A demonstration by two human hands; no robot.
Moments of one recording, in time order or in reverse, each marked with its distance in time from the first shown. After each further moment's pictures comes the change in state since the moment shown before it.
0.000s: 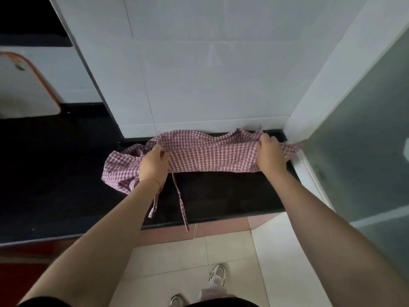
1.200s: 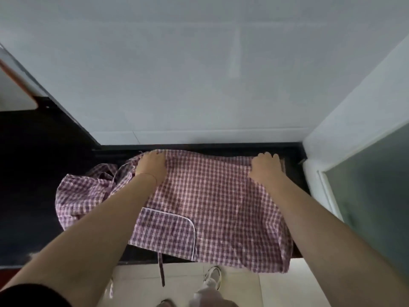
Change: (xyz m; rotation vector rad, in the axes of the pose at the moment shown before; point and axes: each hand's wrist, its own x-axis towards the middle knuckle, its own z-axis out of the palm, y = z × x) left_hand 0.130 0.008 0.109 0.700 -0.343 0.036; right_hand 0.131 0.051 0.103 -0.582 -0.624 -0.212
